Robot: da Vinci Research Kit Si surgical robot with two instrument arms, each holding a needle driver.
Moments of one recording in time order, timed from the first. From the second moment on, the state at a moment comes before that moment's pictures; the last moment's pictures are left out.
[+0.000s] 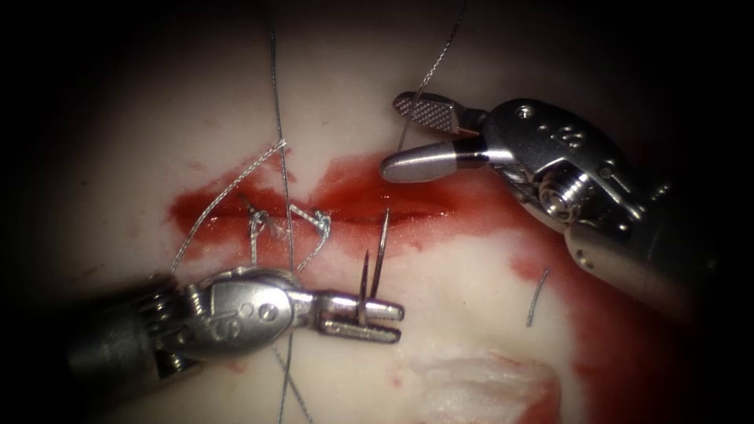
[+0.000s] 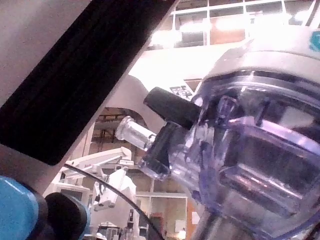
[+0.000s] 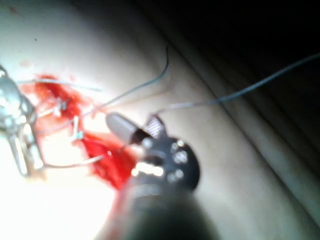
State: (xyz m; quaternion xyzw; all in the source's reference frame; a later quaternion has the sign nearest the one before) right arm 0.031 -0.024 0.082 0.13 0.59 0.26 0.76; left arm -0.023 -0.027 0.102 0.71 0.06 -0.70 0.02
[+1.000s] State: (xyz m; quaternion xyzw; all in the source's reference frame) right arm 0.032 -0.025 0.078 0.15 0.58 0.28 0.75; left arm -0.014 -0.028 0.083 0.77 -0.05 -0.64 0.07
